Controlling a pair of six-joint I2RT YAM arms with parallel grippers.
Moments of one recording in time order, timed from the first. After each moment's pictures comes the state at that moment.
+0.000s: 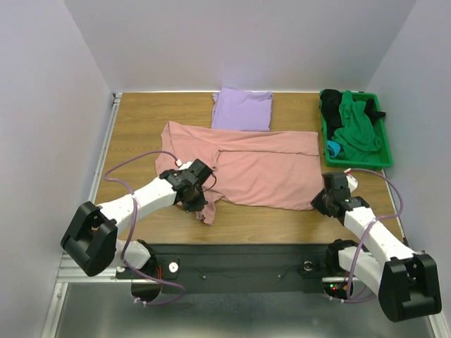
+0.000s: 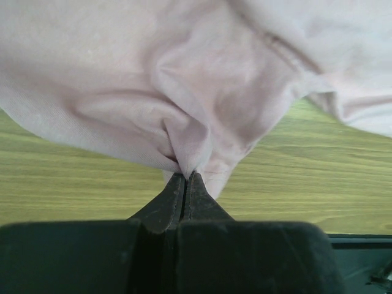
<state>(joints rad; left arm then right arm) -0.72 1.31 0.80 -0.73 -0.15 -0.92 0.15 0.93 0.39 -0.44 0.21 0.85</state>
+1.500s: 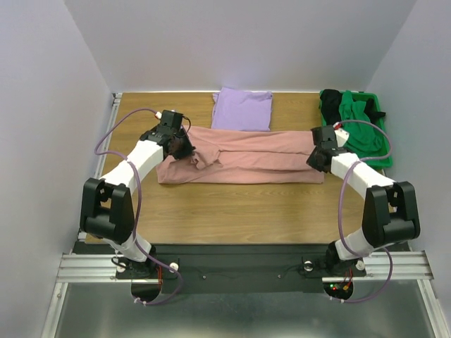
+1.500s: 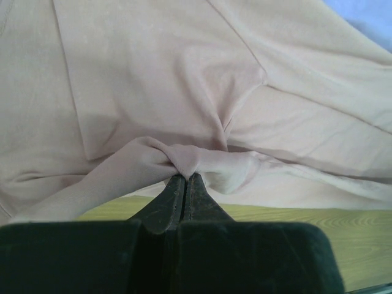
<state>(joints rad) -0.30 1.56 1.17 -0.49 0.01 -0.69 0.15 1.49 0.94 -0.40 0.39 0.68</state>
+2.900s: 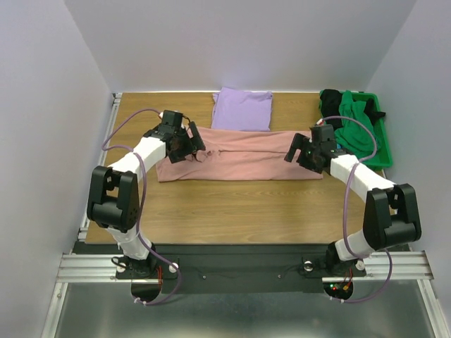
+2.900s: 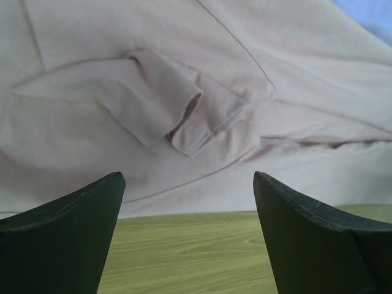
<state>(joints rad) -0.26 1.67 1.19 -0.41 0.08 -0.64 0.17 1.47 0.93 -0.30 0.02 0.53</state>
